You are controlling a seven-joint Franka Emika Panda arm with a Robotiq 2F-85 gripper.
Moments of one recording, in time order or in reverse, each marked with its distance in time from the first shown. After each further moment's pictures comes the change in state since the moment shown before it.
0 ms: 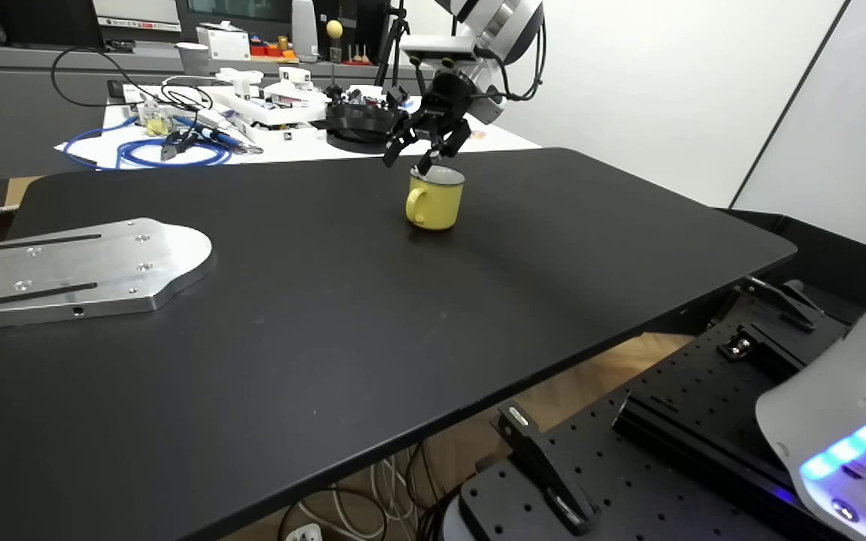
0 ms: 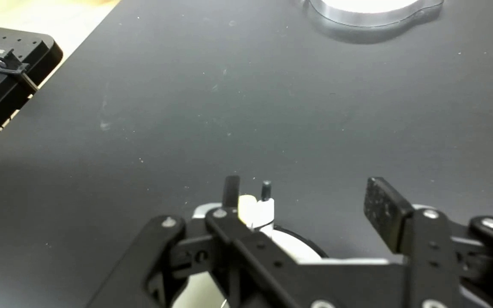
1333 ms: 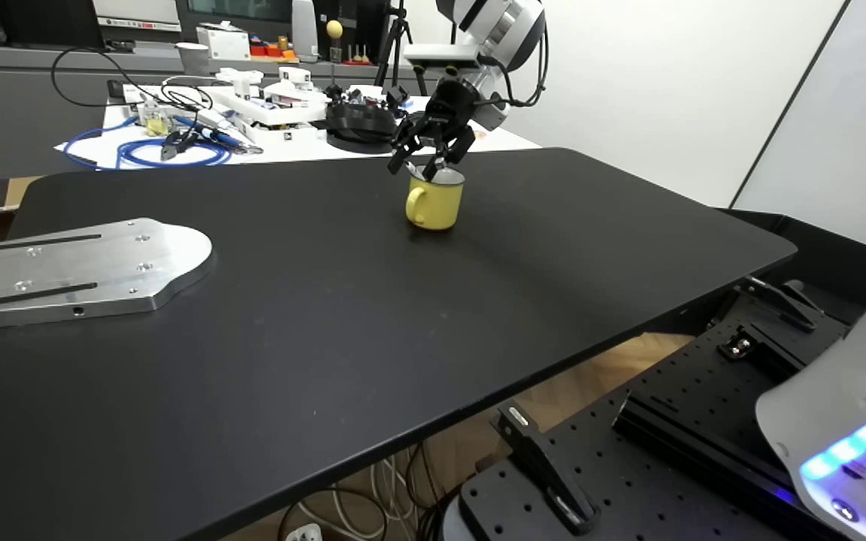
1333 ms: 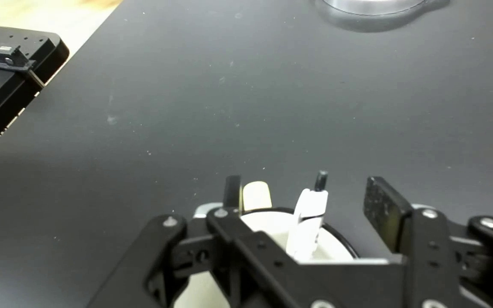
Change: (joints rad) arm -0.002 0.017 -0.013 0.001 -0.001 -0.010 0.000
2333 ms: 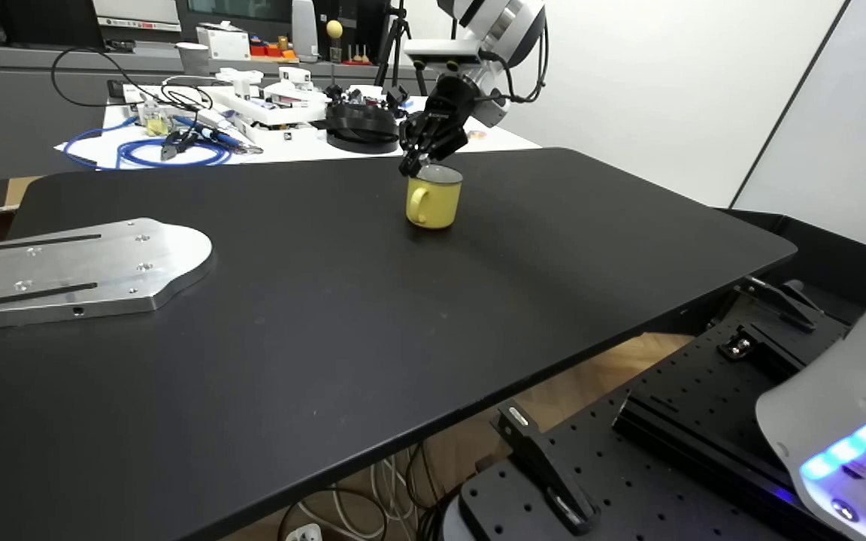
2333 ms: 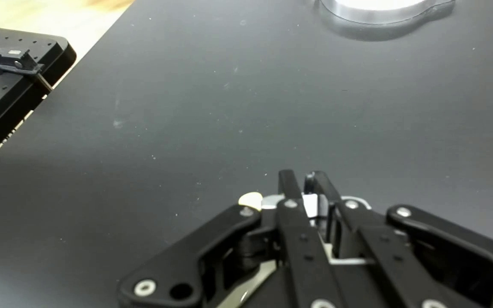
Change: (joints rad) arm 0.001 -0.004 -0.002 0.012 -0.003 -0.026 -0.003
